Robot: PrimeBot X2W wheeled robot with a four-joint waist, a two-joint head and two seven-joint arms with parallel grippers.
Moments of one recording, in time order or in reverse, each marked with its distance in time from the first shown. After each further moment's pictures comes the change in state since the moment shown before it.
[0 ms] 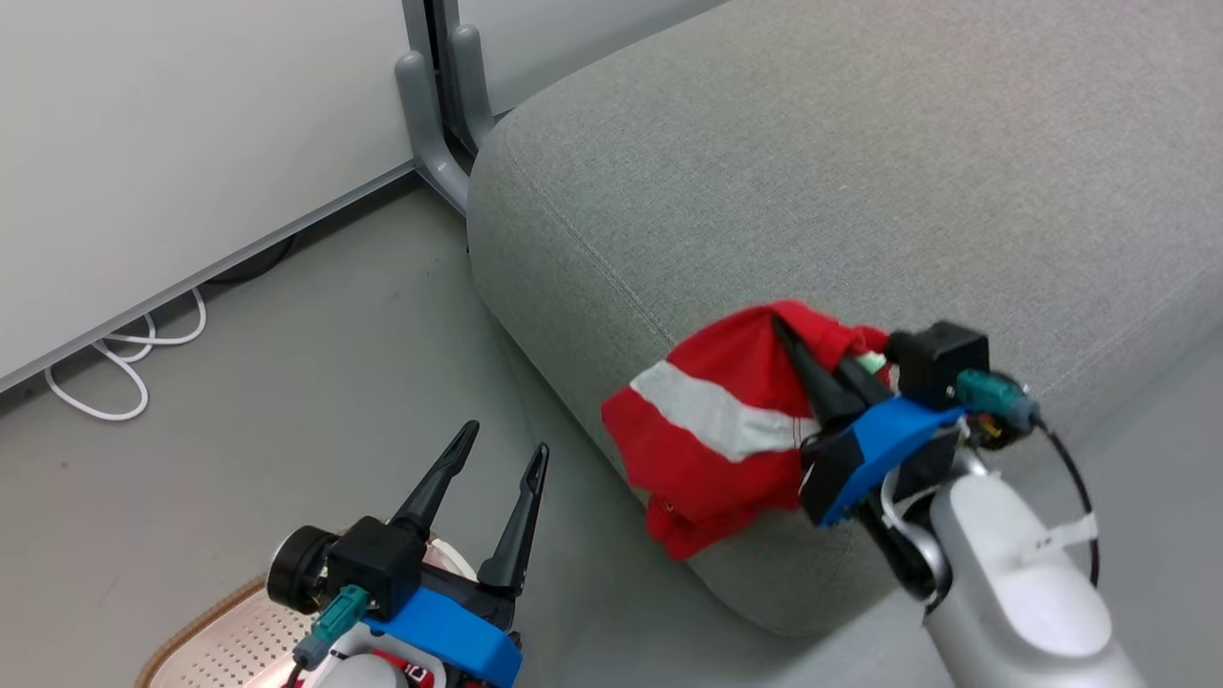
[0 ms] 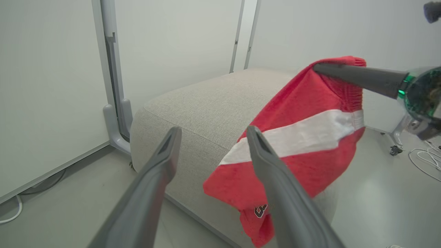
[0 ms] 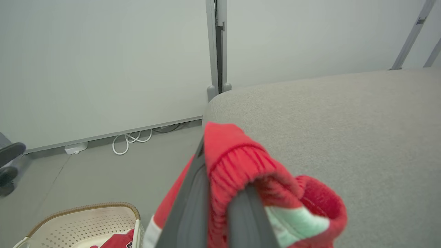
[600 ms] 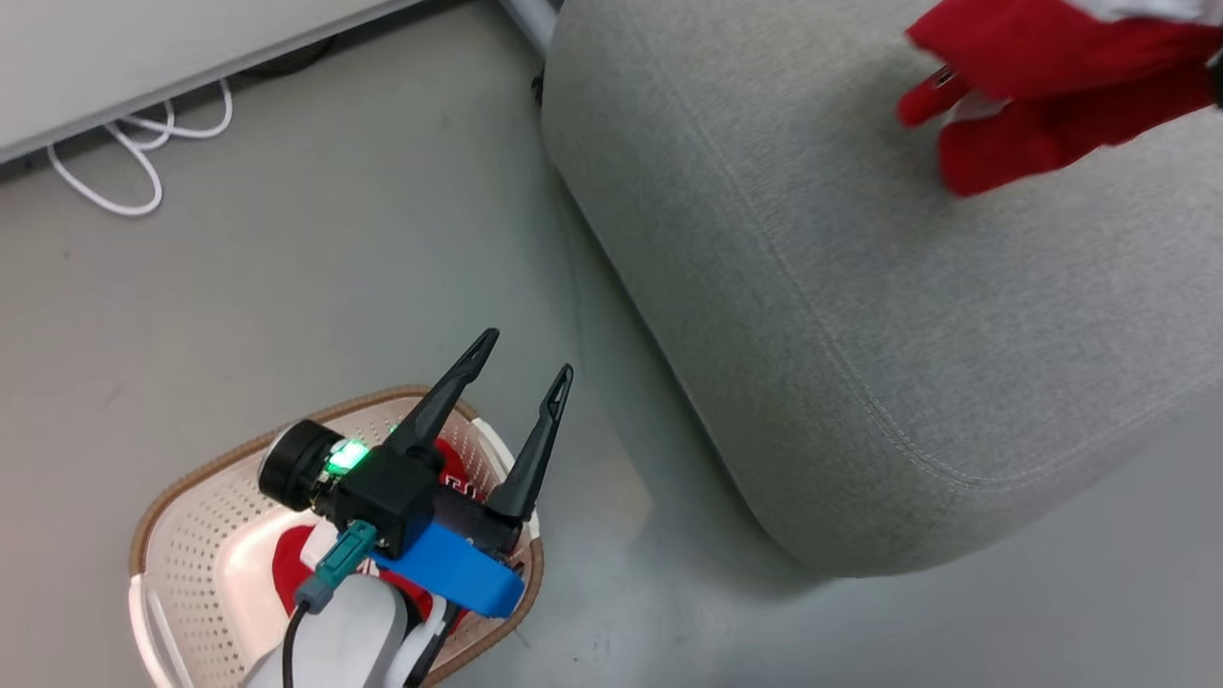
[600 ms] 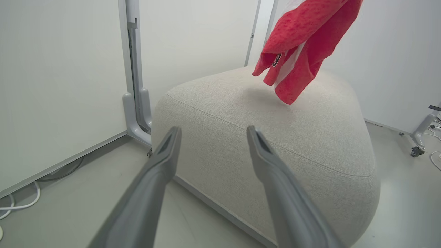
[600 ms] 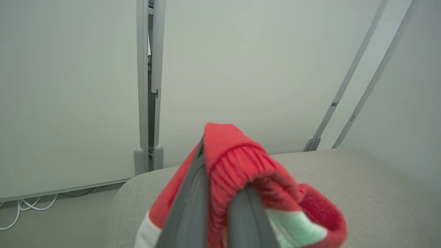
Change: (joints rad) left arm -0.134 0.060 -0.064 -0.057 0.041 0.000 0.000; right arm -0.548 -0.335 -0.214 0.067 0.094 0.000 0.136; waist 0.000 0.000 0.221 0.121
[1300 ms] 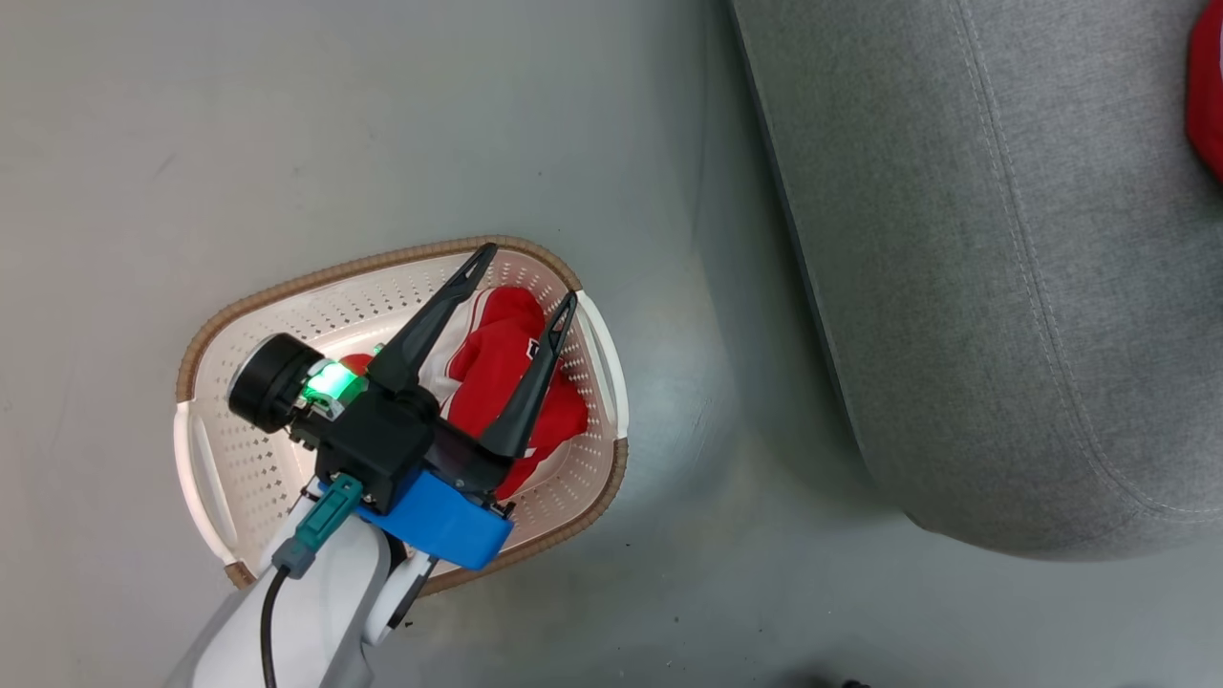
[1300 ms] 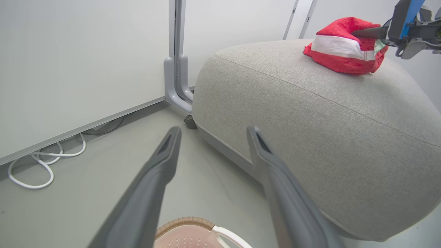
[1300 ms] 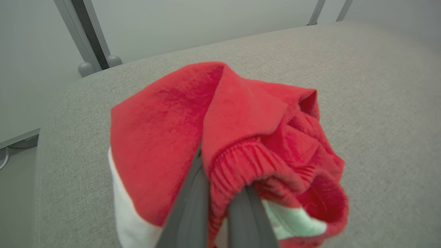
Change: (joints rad) left arm -0.123 0.054 -0.029 -0.076 0.043 0.000 0.000; right arm 0.059 0.002 -0.375 0.365 -0.082 0.000 -0.181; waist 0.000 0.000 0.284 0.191
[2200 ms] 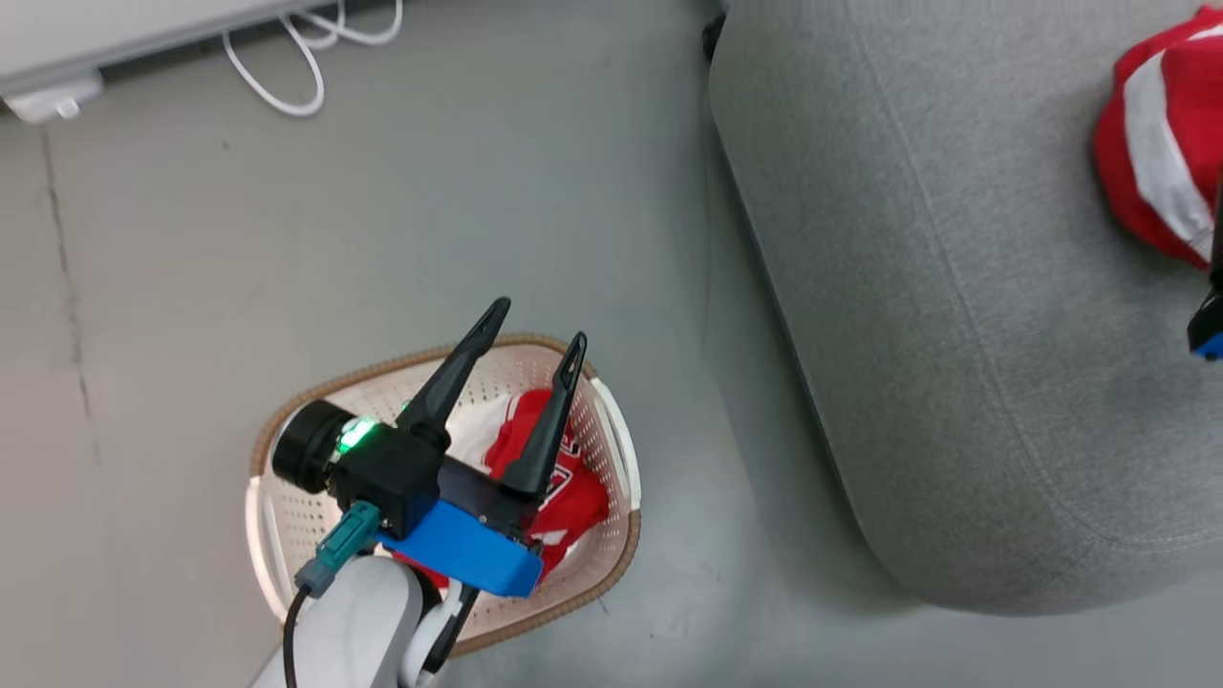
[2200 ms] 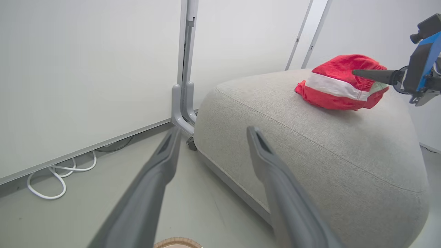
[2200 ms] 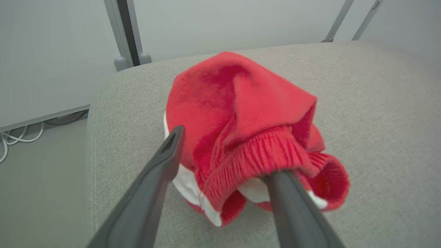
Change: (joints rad) left arm 0.075 -0.095 0.038 0.054 -0.052 0.000 0.000; right arm 0.178 0.017 0.115 -0.068 -0.049 0.000 0.006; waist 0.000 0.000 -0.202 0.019
